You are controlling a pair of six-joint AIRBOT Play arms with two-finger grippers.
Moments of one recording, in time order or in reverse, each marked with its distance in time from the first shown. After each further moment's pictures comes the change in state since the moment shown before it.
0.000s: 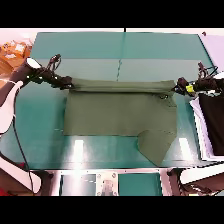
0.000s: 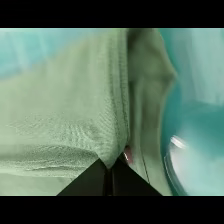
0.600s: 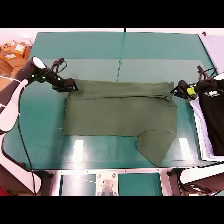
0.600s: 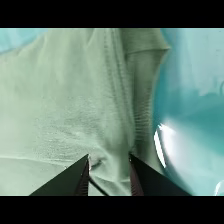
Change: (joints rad) left arm -0.034 -0.036 0.078 0.095 -0.096 -0.148; right arm -0.019 0.002 0.019 -0.028 0.075 0.031
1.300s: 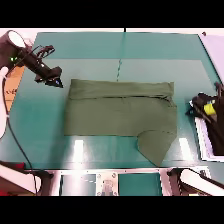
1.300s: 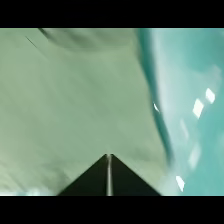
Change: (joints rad) left arm 0.004 0.160 0.161 0.124 -0.452 -0.179; right arm -0.101 0.512 -0.405 -0.246 0.283 0.264
